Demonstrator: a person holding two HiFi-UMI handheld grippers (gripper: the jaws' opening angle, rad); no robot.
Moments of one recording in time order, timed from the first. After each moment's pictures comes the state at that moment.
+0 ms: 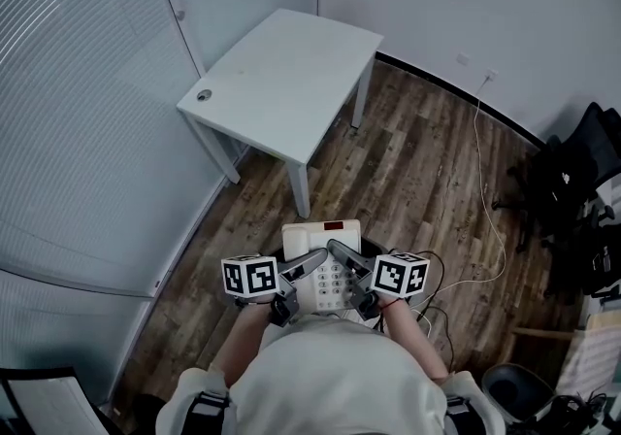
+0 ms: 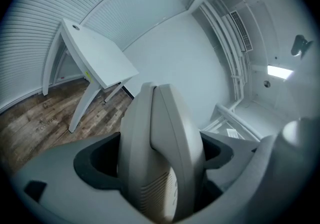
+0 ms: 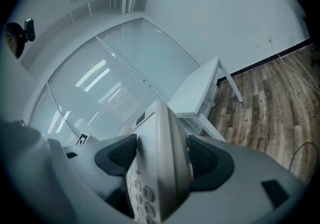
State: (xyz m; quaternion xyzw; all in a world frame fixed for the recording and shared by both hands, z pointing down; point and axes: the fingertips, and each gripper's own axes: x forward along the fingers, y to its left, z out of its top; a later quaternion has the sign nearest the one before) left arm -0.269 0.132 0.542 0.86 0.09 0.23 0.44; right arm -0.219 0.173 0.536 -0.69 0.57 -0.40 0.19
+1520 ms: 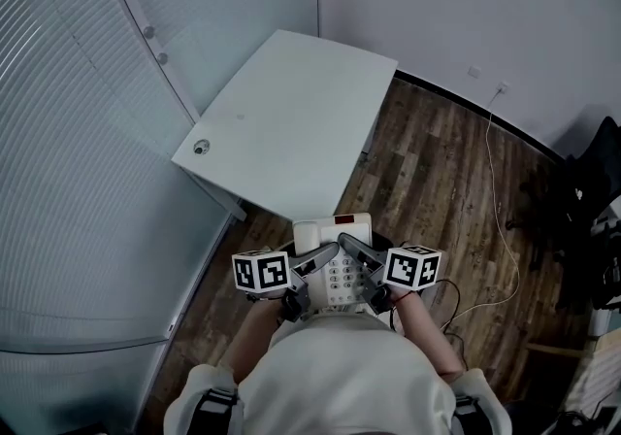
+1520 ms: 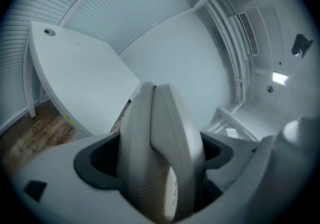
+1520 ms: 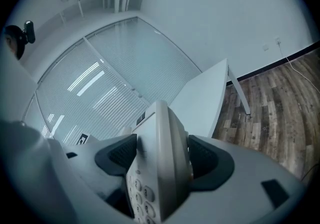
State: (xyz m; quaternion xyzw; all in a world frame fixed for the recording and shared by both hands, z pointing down) left arm -0.096 -0.036 0.534 0.87 0.11 0.24 0.43; right arm -0.049 0.007 0.528 -0.70 0.56 -0.39 0.20
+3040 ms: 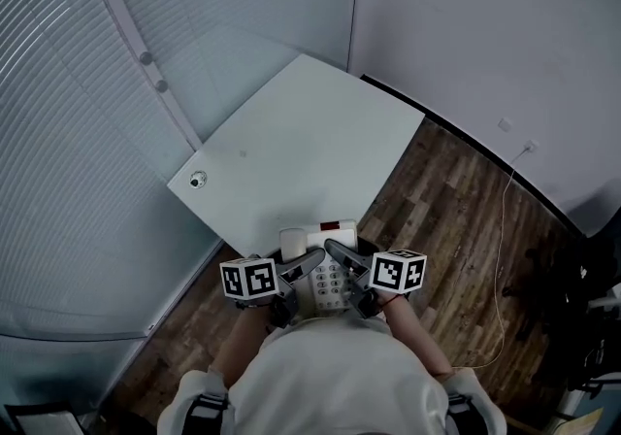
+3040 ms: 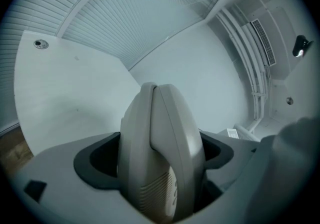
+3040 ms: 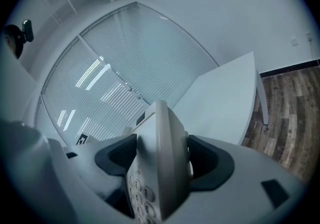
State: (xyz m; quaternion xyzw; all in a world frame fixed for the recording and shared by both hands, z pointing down) left arm 0.048 -0.131 0.529 0.87 0.00 0.19 0.45; right arm 0.104 -0.100 0.524 -0.63 0.63 -0.41 0.16
